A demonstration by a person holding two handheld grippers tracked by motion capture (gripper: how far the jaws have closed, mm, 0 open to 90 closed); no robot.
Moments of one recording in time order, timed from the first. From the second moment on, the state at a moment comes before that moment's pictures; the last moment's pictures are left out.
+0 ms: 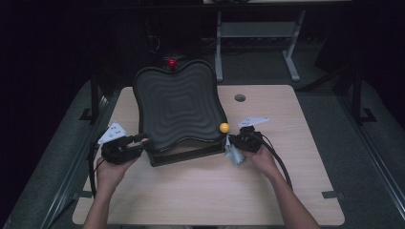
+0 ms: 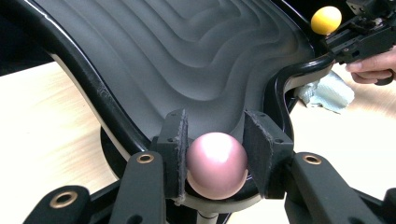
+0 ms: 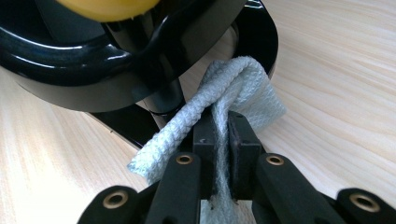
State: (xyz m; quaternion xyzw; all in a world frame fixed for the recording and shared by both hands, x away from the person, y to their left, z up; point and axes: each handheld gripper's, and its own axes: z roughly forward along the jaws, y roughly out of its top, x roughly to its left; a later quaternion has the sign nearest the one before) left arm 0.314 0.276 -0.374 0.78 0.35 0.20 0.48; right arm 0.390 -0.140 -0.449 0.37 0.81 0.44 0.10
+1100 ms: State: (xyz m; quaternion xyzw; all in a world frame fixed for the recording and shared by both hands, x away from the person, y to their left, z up) left arm 0.295 0.243 -0.359 0.78 0.31 0.19 0.50; right arm 0.367 -0.083 -0.459 0.33 0.83 0.45 0.06
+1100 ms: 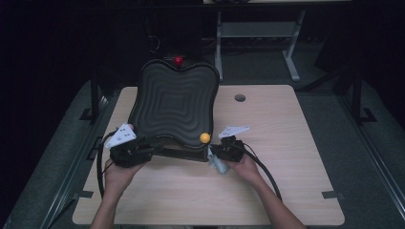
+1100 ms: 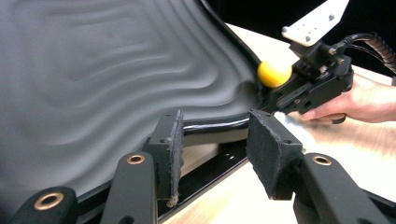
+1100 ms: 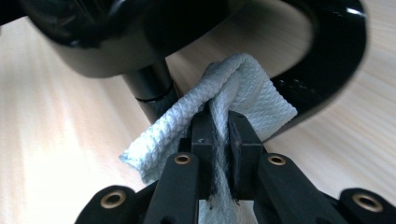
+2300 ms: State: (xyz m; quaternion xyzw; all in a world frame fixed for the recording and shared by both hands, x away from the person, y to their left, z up) left arm 0.297 0.191 -0.384 0.81 0.27 0.14 0.50; right arm 0.348 -0.034 -0.460 0.27 0.85 0.45 0.03
